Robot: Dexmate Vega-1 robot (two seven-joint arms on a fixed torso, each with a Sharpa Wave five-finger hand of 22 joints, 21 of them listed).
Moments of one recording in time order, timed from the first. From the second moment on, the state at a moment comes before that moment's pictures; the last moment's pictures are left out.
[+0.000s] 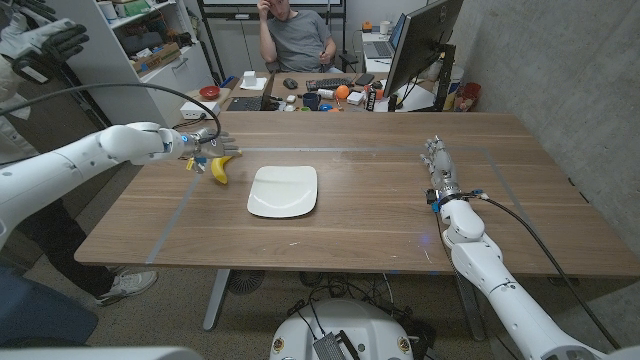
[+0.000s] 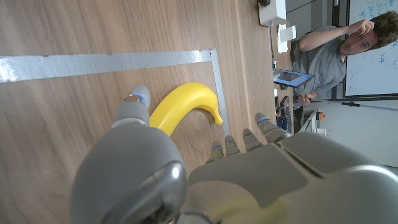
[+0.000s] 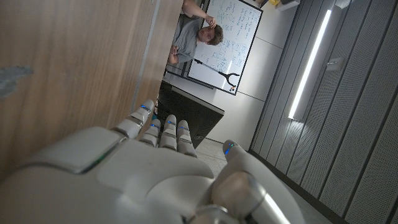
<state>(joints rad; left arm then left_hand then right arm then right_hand) 0.31 1.13 0.89 -1.43 1.60 -0.41 -0.07 0.73 -0.15 0.28 -0.17 0.47 -0.17 -0.05 0.20 0.18 -0.17 -0.06 0.21 0.21 -0.17 0.05 0.18 0.18 -0.04 0.08 0.20 0.18 -1.03 -0.30 -0.17 -1.42 0.37 0.27 -0.14 0.03 0.08 0.29 0.16 0.33 0.09 0.06 0.19 0.18 0.09 0.06 0.19 0.19 -0.05 -0.02 0.19 0.20 0.15 -0.04 0.20 0.17</state>
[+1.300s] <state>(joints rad) 0.26 1.06 1.03 -1.25 1.67 -0.31 0.20 0.85 -0.06 0.24 -0.14 0.50 -0.17 -0.02 0.20 0.19 -0.17 -0.03 0.23 0.21 -0.16 0.04 0.20 0.18 0.09 0.03 0.25 0.18 -0.98 -0.29 -0.19 -1.39 0.36 0.28 -0.13 0.03 0.08 0.29 0.16 0.32 0.09 0.06 0.19 0.18 0.09 0.06 0.19 0.19 -0.05 -0.02 0.19 0.20 0.15 -0.04 0.20 0.17</state>
